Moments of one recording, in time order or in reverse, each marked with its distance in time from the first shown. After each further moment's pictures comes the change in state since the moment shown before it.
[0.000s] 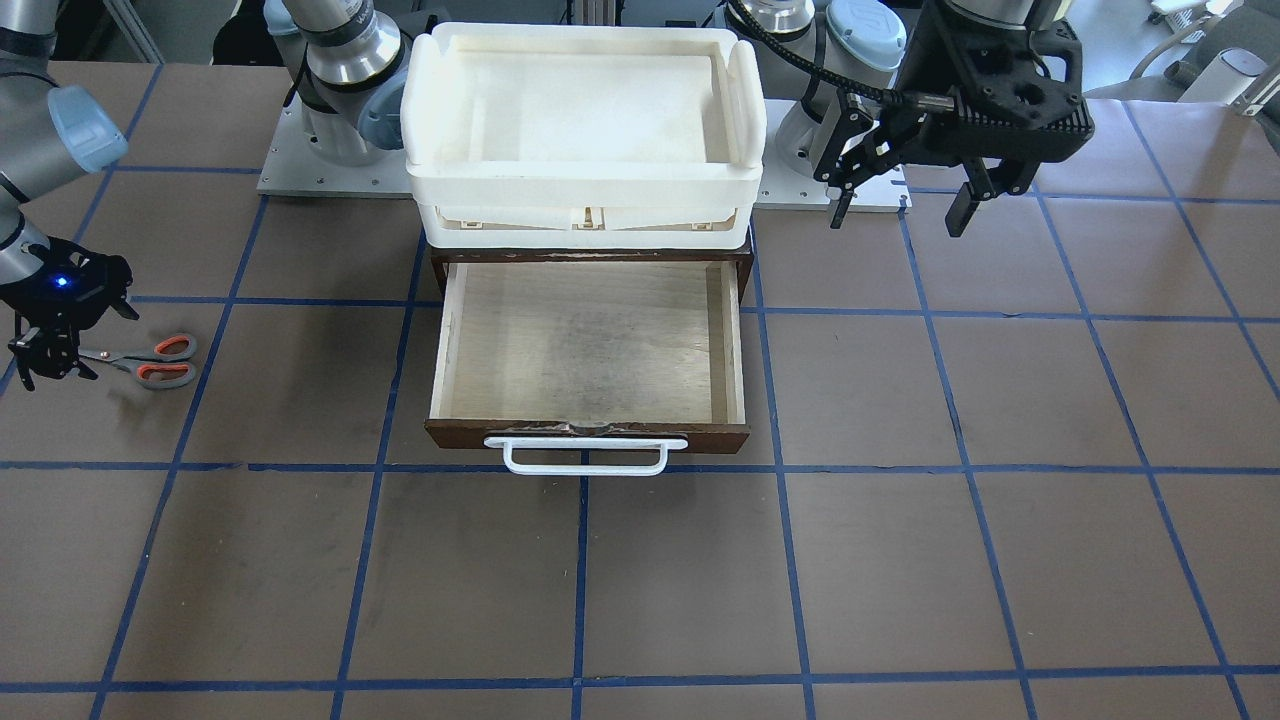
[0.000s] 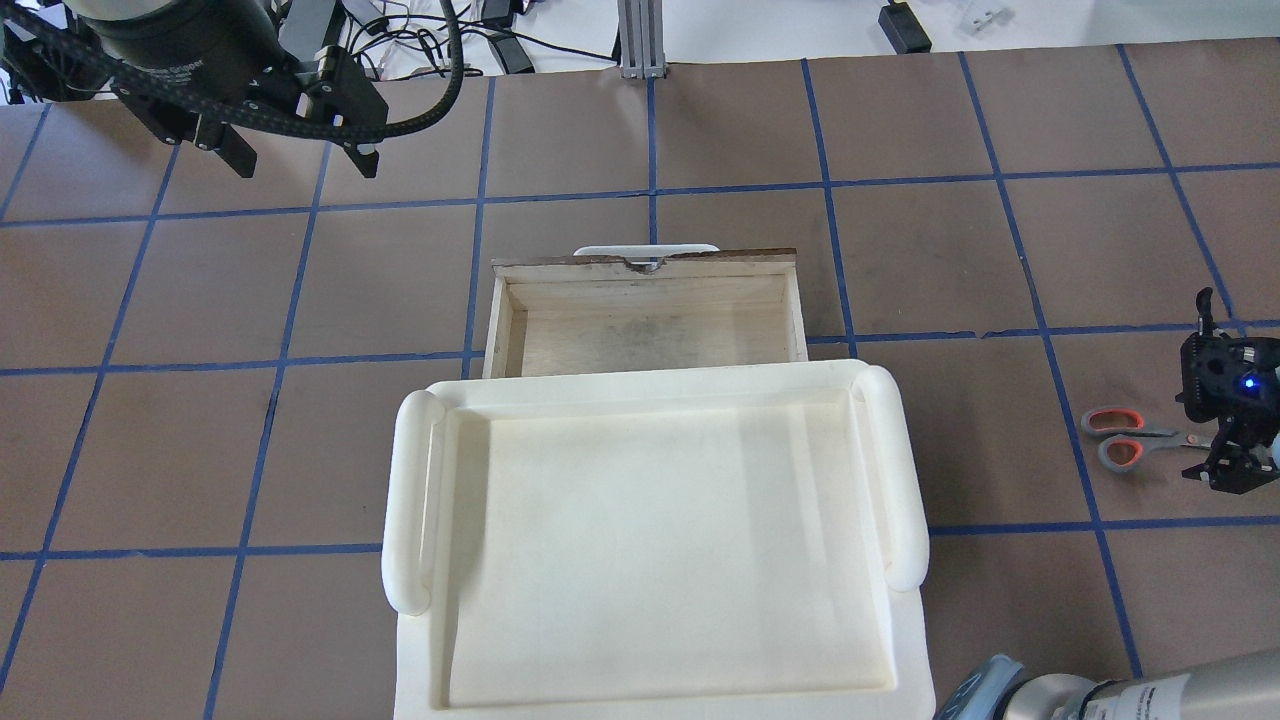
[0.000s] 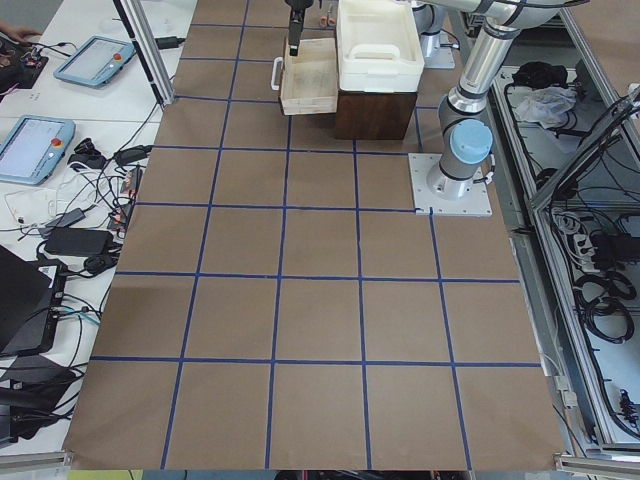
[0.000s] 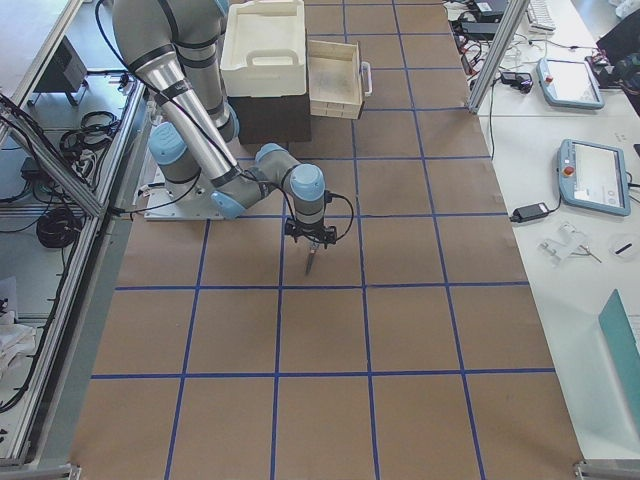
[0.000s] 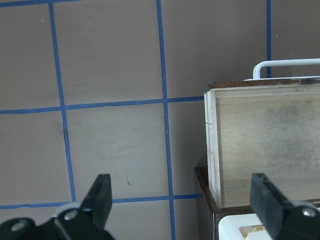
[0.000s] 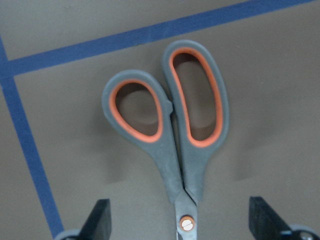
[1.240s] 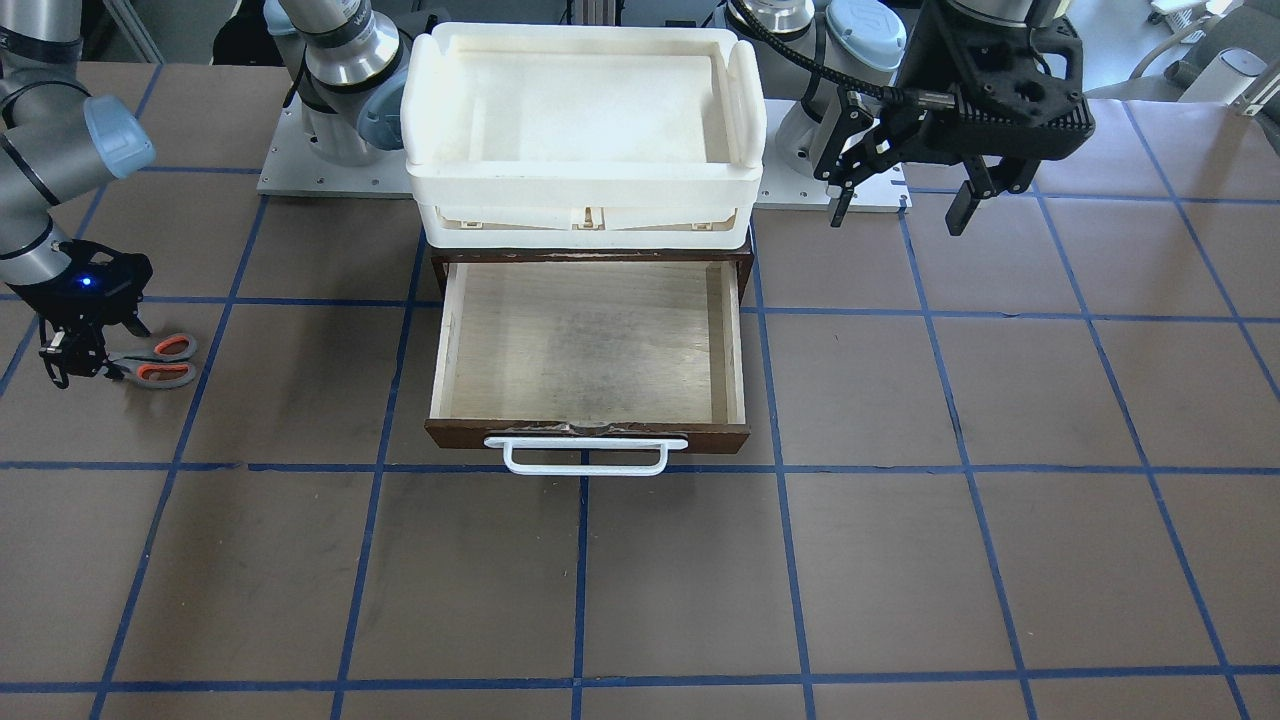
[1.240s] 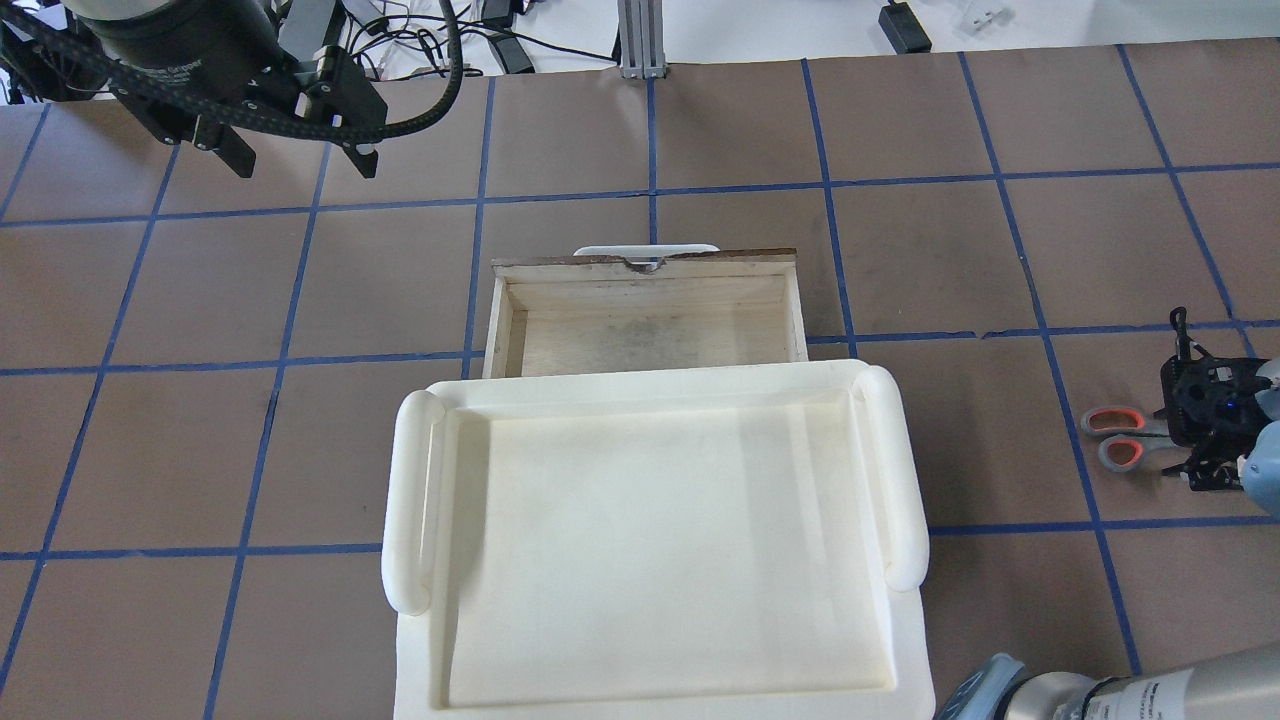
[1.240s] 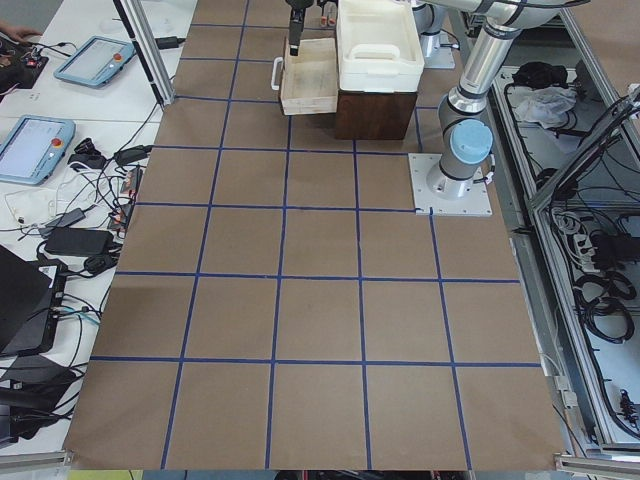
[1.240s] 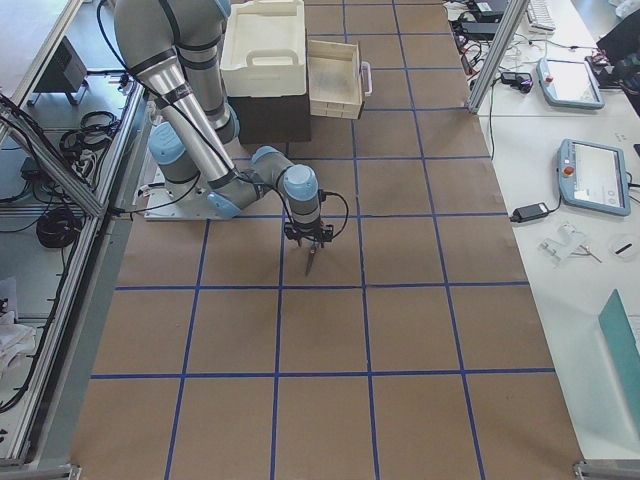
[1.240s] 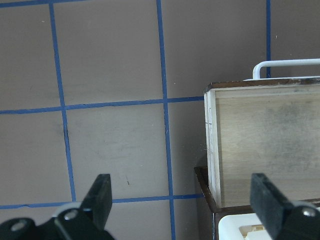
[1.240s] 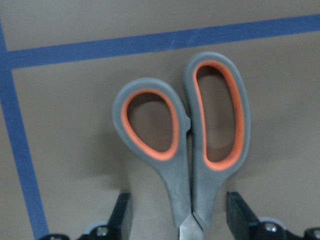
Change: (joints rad) left arm 0.000 0.001 0.000 -0.001 0.000 0.000; right arm -0.006 0.008 0.049 -0.086 0.024 -0.090
